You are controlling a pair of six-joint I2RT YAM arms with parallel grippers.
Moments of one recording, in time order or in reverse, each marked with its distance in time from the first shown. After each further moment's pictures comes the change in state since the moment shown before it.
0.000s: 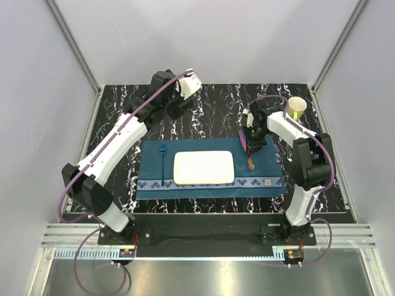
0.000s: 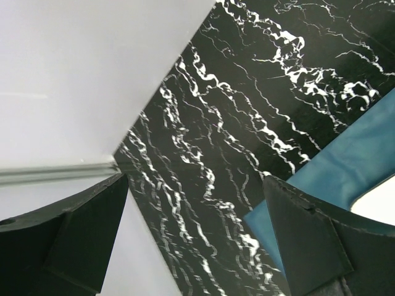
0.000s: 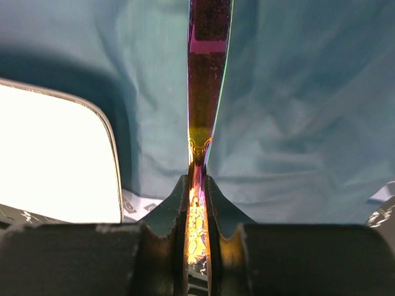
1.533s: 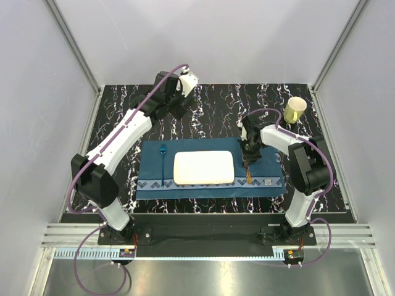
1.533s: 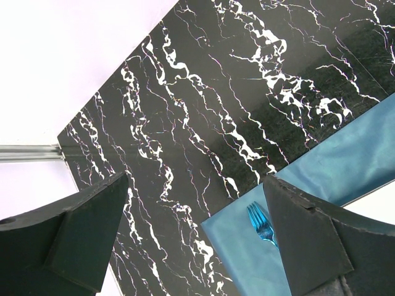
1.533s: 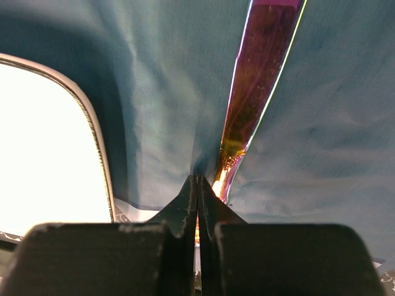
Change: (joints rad) left arm 0.047 0.093 0.000 0.027 0.045 -0.197; right arm 0.097 -0.058 -0.249 0.169 0.036 0.080
